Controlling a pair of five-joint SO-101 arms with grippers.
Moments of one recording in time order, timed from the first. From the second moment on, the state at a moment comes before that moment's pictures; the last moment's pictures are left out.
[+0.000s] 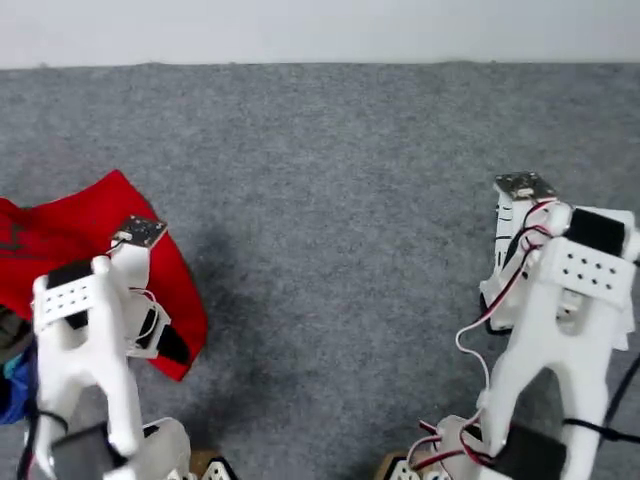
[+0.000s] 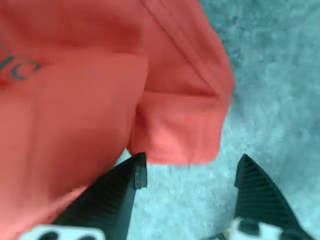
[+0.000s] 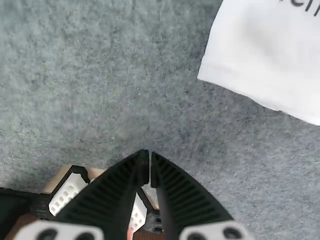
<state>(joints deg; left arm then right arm) -25.1 -15.3 47.5 76.1 -26.5 18.6 -19.6 19.3 100.5 29.3</state>
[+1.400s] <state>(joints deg) 30.8 8.1 -10.7 74.9 -4.2 18.6 -33.0 26.7 100.5 29.3</state>
